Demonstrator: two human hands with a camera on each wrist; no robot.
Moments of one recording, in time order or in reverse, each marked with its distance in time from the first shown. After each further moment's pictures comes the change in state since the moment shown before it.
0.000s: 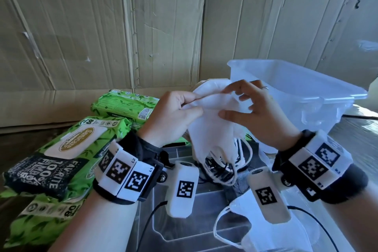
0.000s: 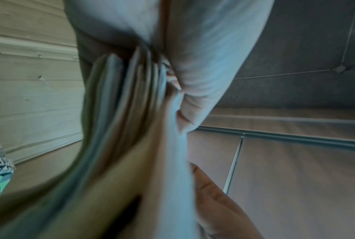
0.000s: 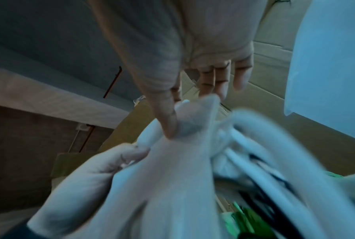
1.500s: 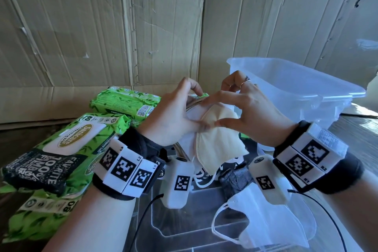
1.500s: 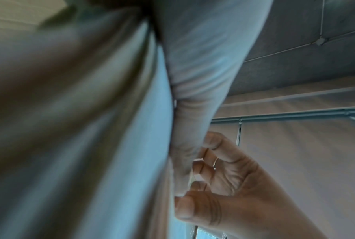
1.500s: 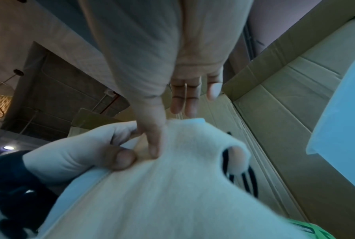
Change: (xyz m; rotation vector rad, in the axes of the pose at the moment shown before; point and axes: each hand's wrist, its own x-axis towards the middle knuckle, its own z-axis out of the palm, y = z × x) left_hand 0.000 -0.005 -0.003 0.280 -0.031 0.112; right_hand 0.006 -0.005 0.000 -0.346 -0.117 -0.438
